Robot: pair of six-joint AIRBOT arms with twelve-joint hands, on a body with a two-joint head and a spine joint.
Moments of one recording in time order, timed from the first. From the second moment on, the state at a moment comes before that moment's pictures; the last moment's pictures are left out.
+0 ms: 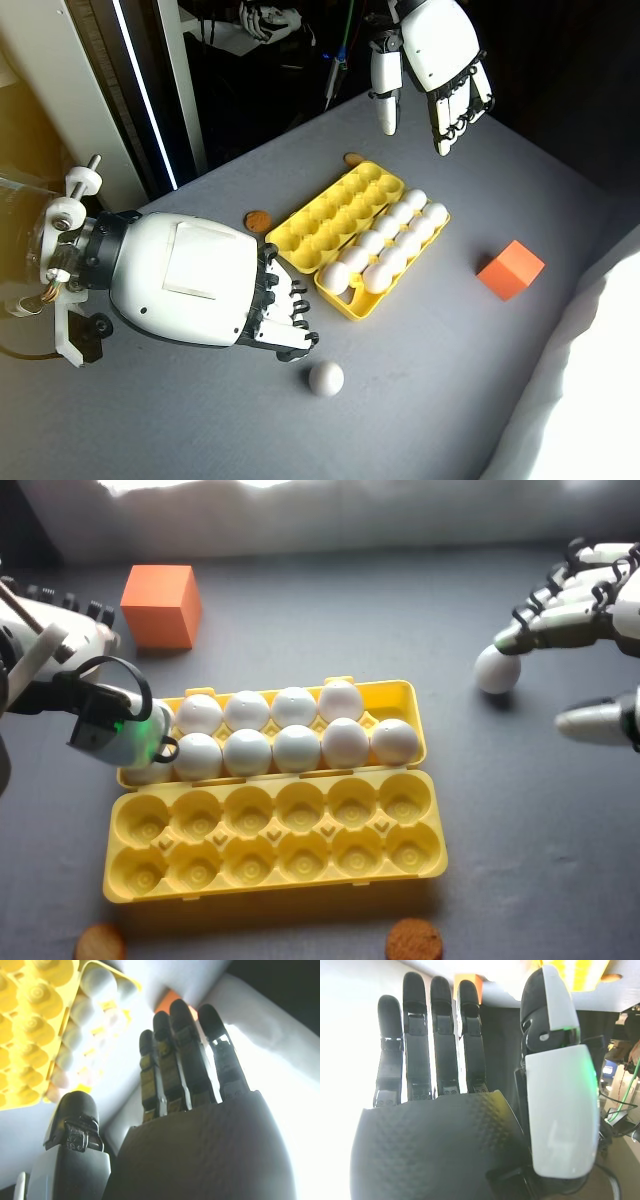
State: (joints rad) left arm -0.23 -0.83 0.50 1.05 1.26 -0.05; right arm -0.25 -0.75 0.98 -0.56 0.35 -0.48
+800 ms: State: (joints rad) left arm -0.23 -0.83 0.50 1.05 1.26 -0.05; right arm -0.21 -0.98 1.22 -0.42 0.27 -0.50
